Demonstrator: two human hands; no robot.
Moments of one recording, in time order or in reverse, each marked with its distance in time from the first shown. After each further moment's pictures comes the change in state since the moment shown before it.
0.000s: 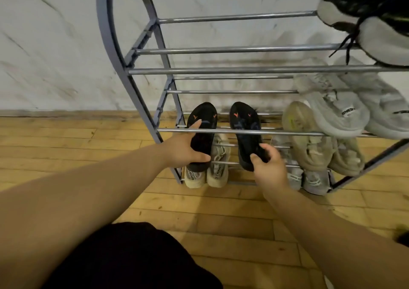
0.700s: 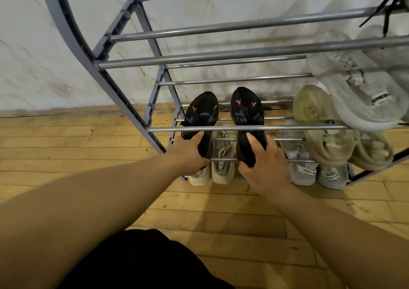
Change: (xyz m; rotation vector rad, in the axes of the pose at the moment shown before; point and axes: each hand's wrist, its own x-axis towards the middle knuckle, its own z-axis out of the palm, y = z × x) left_hand 0.040 -0.006 0.034 0.345 0.034 -0.261; right_hand 0.023 0.027 0.018 -0.817 -0.113 -0.439
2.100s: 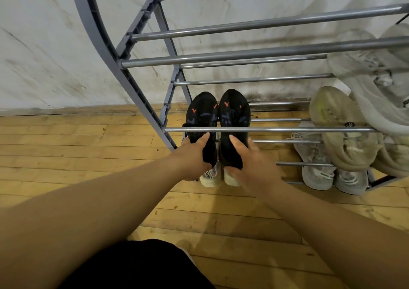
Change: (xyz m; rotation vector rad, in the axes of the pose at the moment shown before) left_hand -0.007 -0.034 -0.001 -0.015 0.012 0.058; right_hand 0.010 -0.055 0.019 0.039 -0.149 -0.220
